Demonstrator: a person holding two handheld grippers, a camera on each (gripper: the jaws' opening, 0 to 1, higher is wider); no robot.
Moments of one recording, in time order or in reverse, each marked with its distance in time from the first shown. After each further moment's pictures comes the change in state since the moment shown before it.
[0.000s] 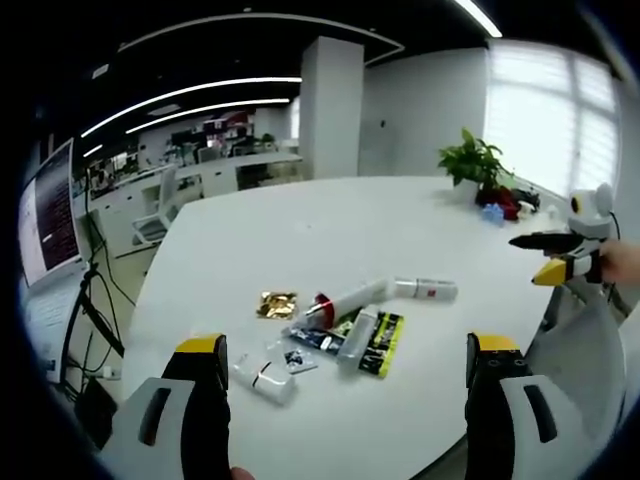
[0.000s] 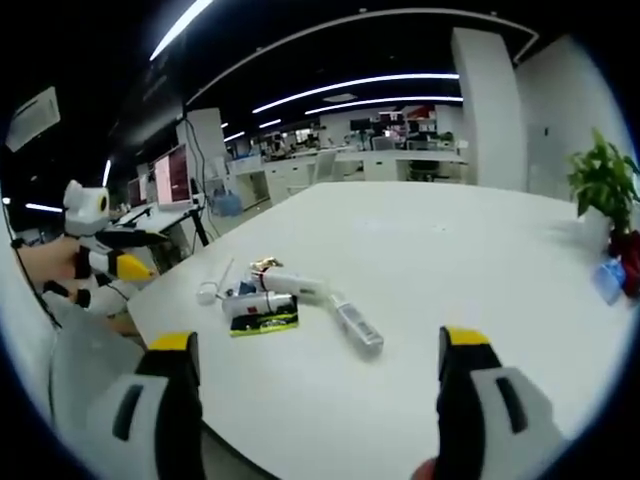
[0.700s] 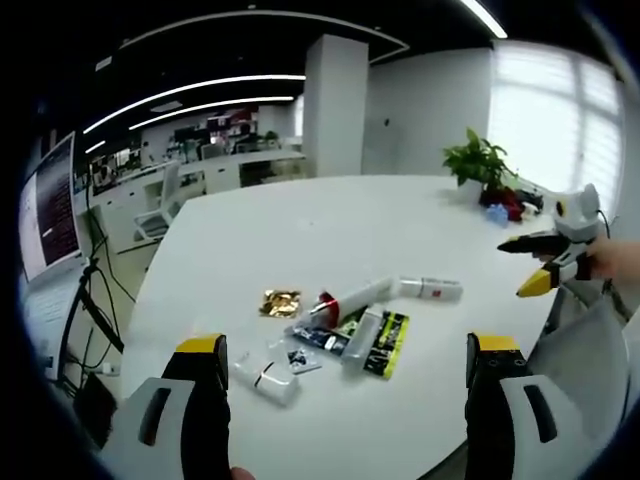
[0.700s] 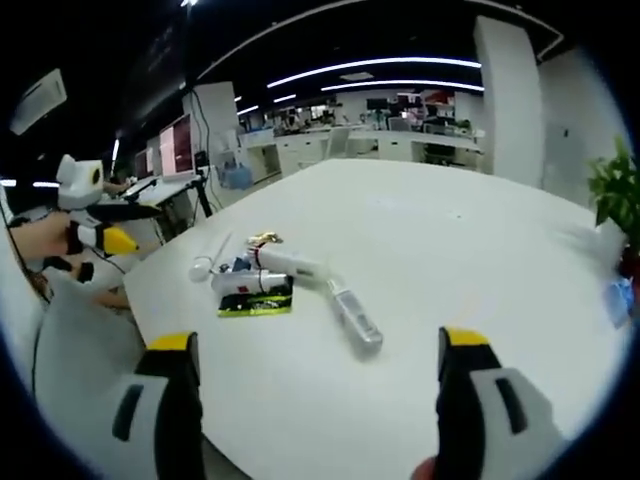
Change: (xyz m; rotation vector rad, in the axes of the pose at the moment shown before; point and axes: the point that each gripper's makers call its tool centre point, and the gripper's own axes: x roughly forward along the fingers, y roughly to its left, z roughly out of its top) left arm 0.006 0.007 -0.002 -0.014 0.003 0.012; right arm 0.036 -0.009 -0.015 -0.067 0.115 0.056
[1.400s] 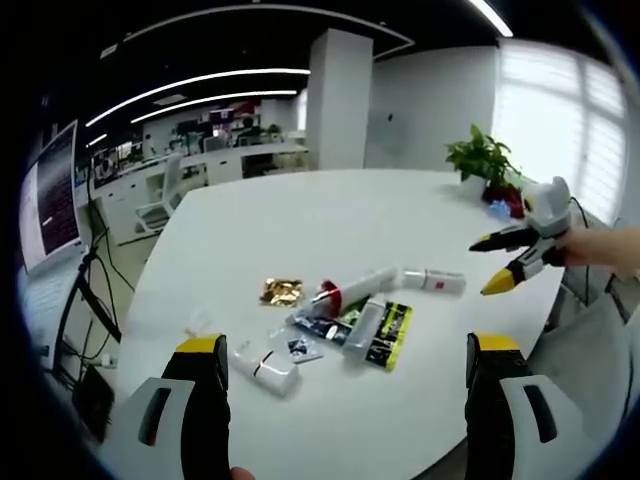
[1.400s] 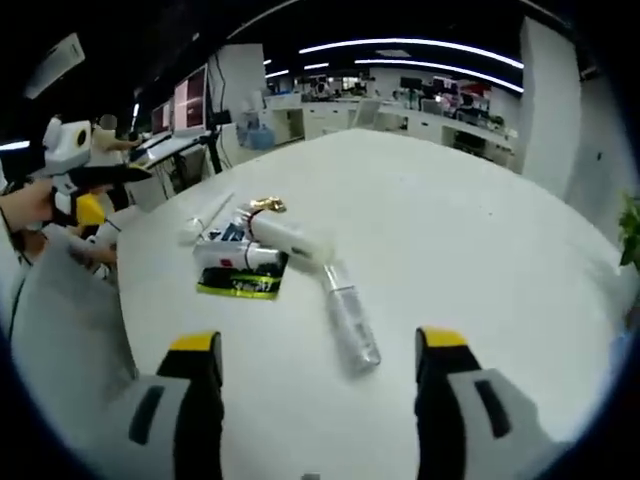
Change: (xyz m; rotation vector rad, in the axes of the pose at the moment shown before) left arm 0.002 0.004 -0.014 -0.019 0.030 0.004; right arm 0.057 -0.014 -0.015 -0.134 0.153 0.080
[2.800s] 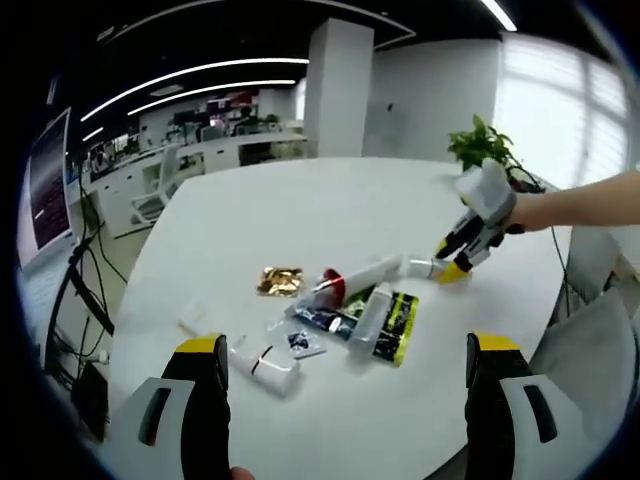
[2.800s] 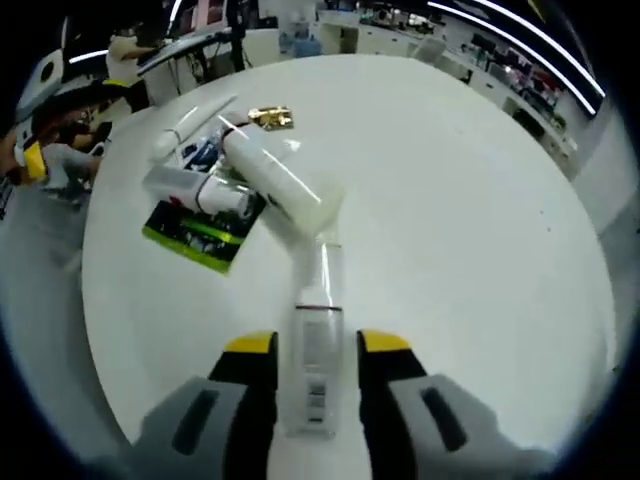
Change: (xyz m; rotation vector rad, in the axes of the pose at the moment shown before) left arm 0.018 0.008 -0.010 -0.003 0.044 -0.013; right arm 0.084 -0.027 -0.015 -0.223 0.393 0.109
